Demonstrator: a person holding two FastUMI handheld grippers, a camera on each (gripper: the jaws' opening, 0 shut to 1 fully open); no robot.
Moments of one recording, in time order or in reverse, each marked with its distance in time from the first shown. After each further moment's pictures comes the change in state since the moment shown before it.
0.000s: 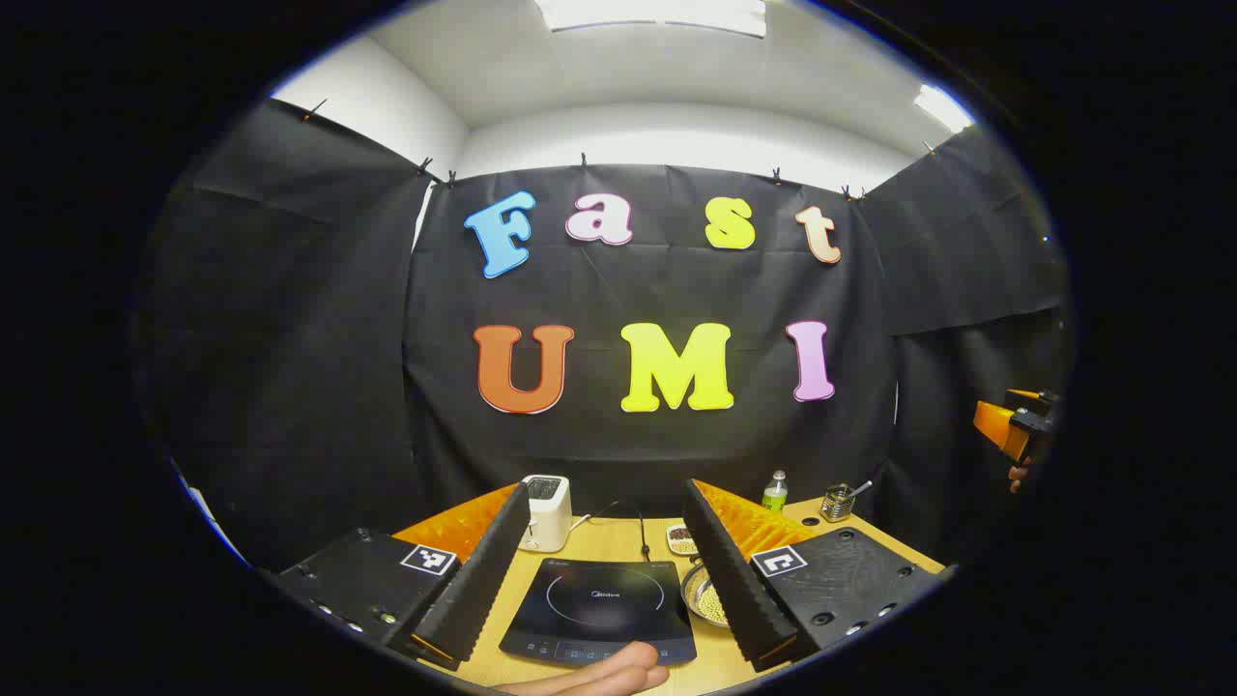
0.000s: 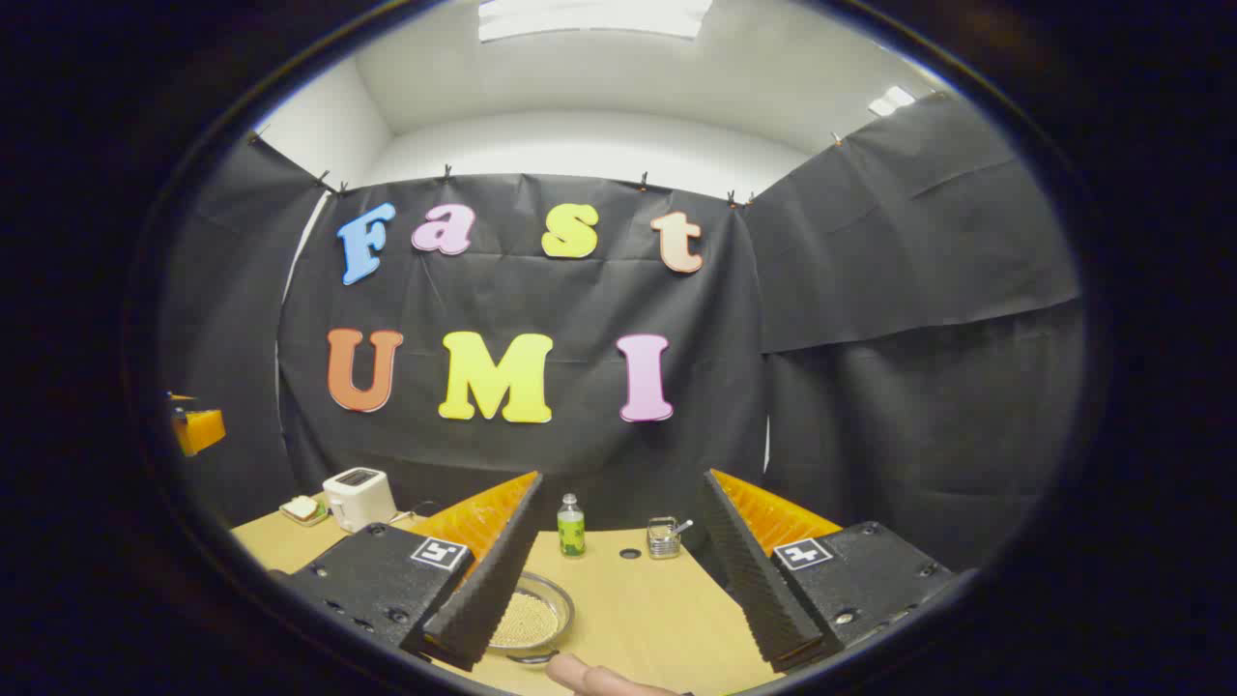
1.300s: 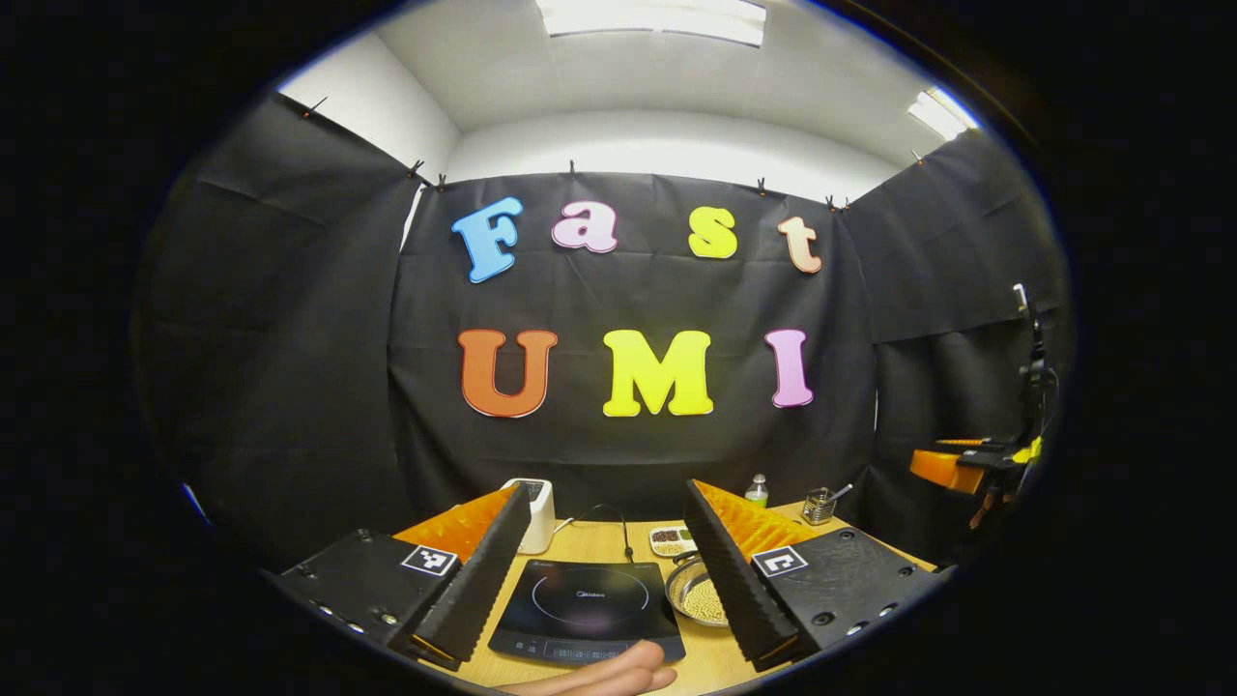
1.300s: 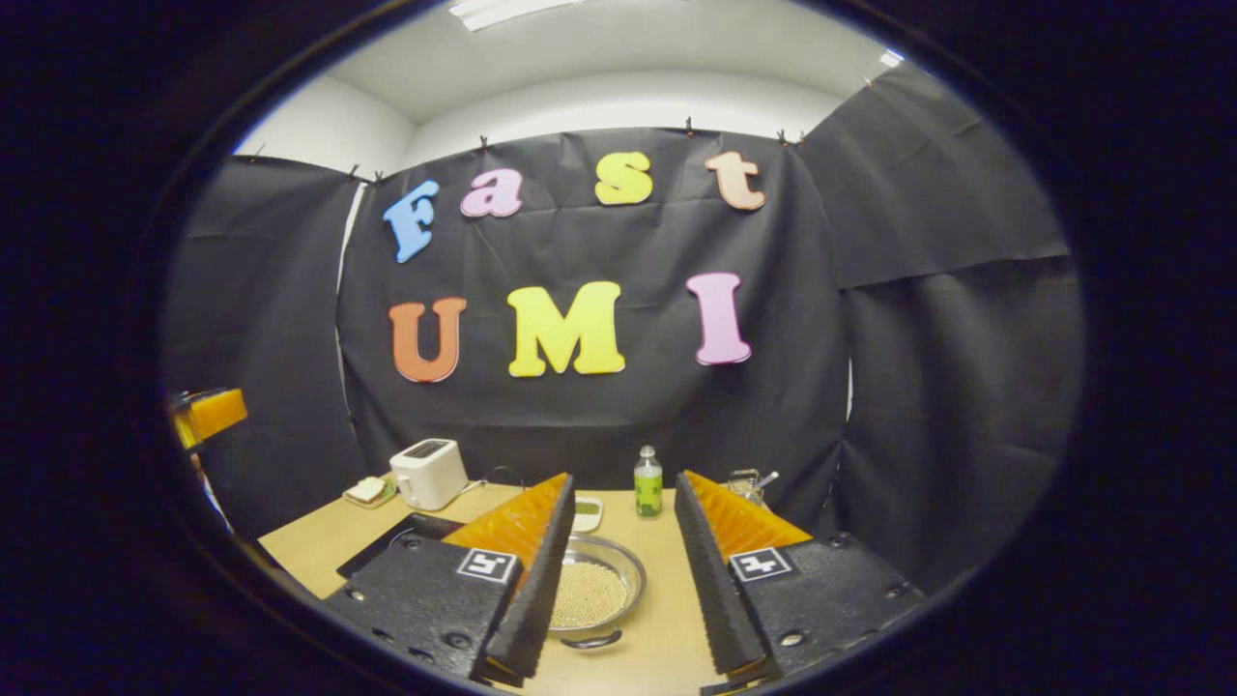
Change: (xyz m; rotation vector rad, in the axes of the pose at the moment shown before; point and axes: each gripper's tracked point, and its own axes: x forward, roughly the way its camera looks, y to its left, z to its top) left arm -0.017 -0.010 -0.003 -0.024 -0.023 -0.059; right arm 0.029 0.056 -0.078 0.069 0.200 0.247
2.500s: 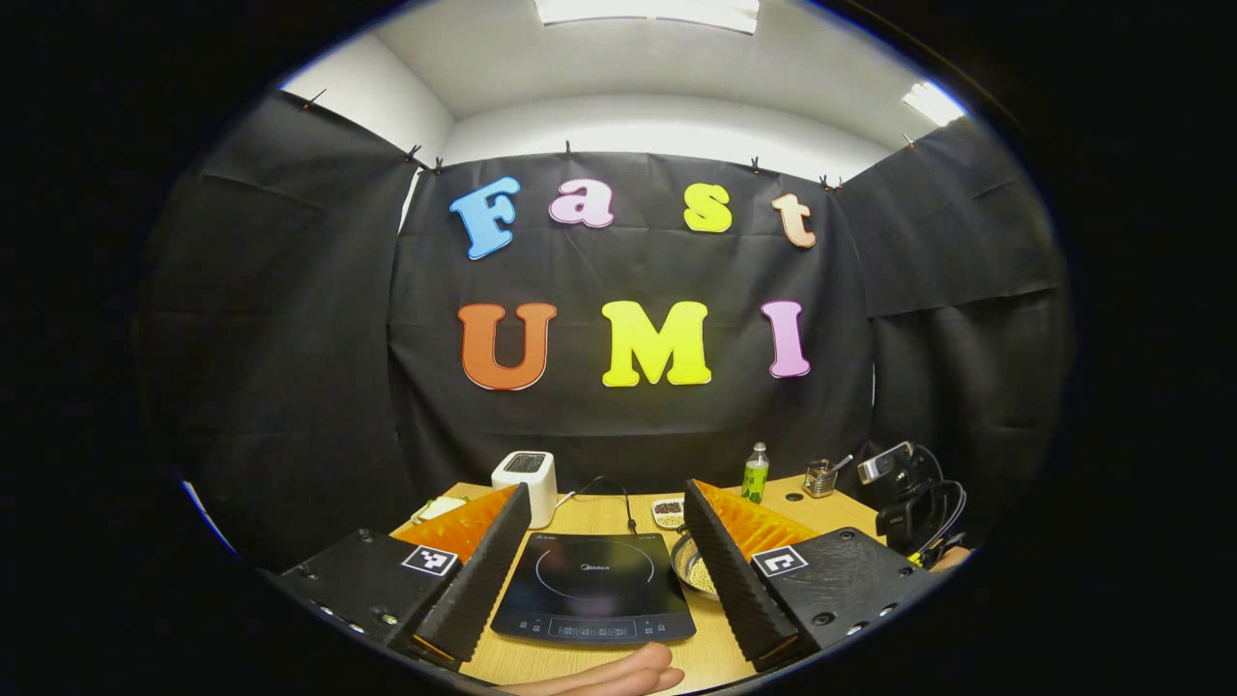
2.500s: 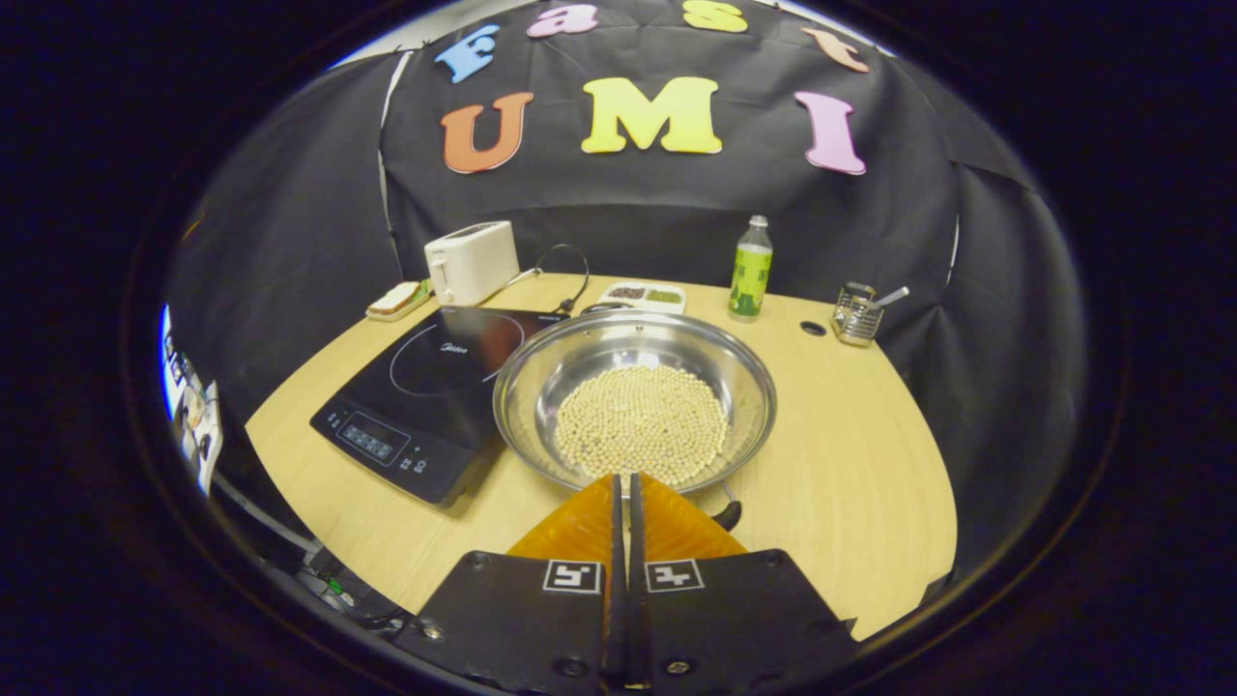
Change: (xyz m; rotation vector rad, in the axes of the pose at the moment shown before) left arm -0.016 0.003 -0.053 0.007 0.070 -0.015; right arm 0.046 0.069 -0.260 -0.117 0.582 0.121
